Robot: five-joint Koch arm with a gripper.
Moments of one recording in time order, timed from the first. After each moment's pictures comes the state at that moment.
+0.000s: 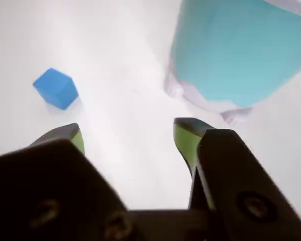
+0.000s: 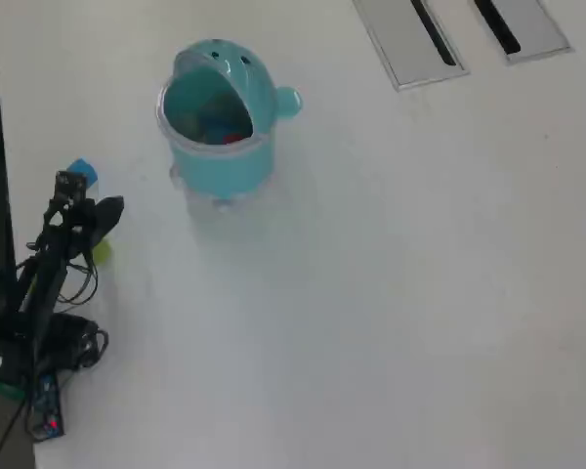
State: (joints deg) arm -59.3 129.6 127.2 37.2 -99.4
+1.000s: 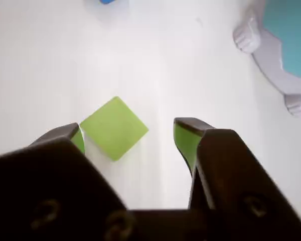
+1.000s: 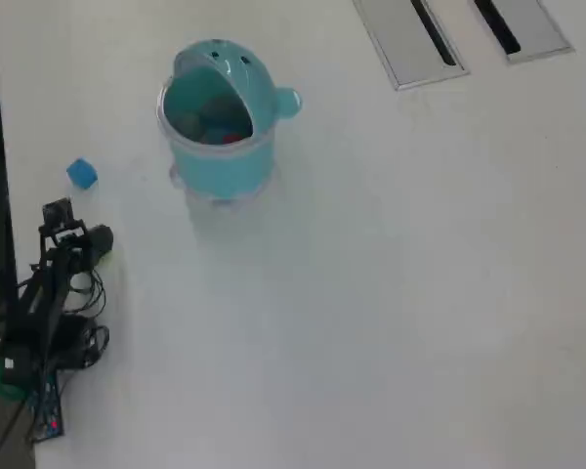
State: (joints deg) arm -67.8 129.1 146.0 31.8 -115.1
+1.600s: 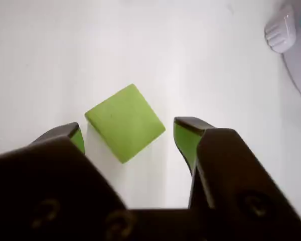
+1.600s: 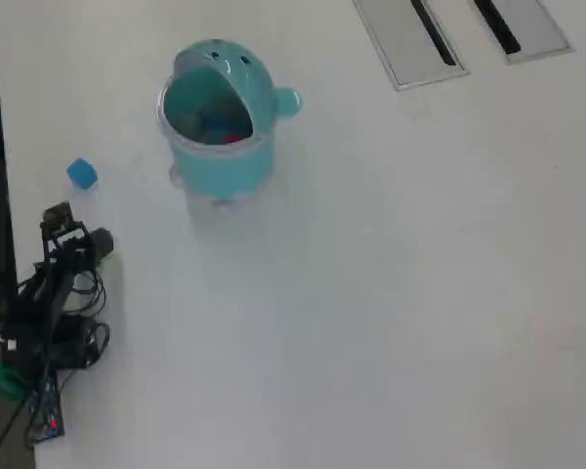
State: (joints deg) arm -69.8 120.8 148.8 23.0 -118.0
